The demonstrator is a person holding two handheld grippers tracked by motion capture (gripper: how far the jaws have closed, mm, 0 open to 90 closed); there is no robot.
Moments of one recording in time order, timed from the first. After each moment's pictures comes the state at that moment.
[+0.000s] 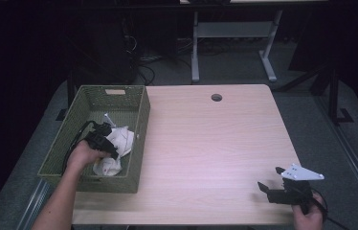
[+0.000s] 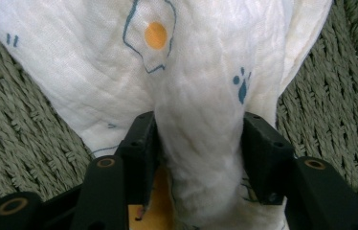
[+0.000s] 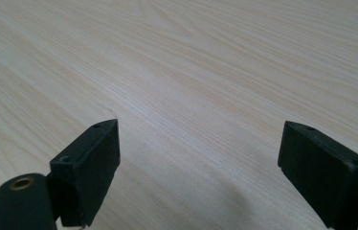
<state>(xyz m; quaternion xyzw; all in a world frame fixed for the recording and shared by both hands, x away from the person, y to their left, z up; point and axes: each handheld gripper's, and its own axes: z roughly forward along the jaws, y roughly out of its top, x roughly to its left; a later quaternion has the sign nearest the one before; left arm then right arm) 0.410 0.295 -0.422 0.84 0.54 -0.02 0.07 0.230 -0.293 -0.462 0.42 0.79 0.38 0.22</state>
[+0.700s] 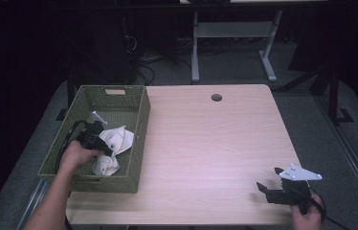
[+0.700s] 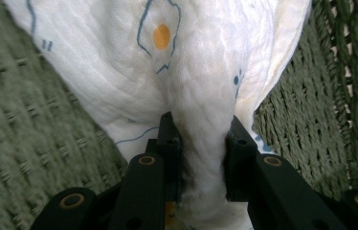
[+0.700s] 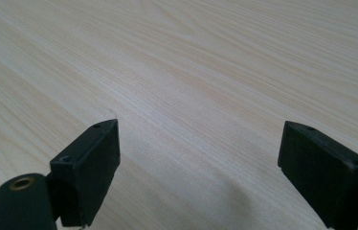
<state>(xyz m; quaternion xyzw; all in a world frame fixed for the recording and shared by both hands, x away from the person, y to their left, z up) 0.404 0.321 -0.410 0.81 0.56 -0.04 0.13 0.231 -0.289 -0.464 0.43 0.80 0.37 0.22</state>
